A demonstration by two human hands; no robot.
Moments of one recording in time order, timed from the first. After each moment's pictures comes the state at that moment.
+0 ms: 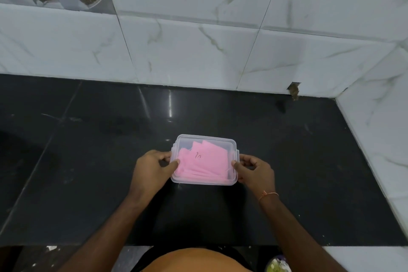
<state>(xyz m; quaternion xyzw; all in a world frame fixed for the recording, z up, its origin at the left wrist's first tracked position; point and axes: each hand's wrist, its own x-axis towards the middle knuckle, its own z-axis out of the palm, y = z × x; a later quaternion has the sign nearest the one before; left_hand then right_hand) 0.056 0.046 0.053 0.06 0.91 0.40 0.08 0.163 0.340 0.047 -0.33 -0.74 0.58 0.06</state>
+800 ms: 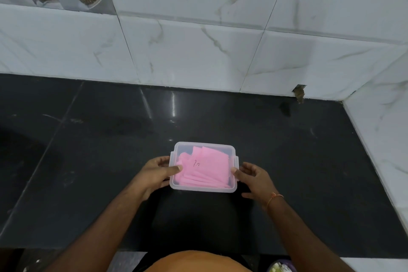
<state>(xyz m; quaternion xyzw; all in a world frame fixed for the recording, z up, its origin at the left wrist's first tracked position) 0.034 0.059 0.054 -0.17 0.67 0.62 0.38 0.156 0.357 0.045 -0.39 -0.67 0.62 -0.13</state>
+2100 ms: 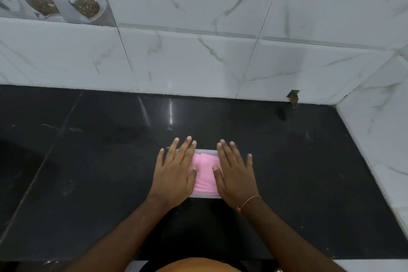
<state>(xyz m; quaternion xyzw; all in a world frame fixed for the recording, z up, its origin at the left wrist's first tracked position) 0.056 0.098 0.051 0.28 0.95 0.12 0.02 0.129 0.302 0.055 -0.07 -0.99 0.13 0.00</state>
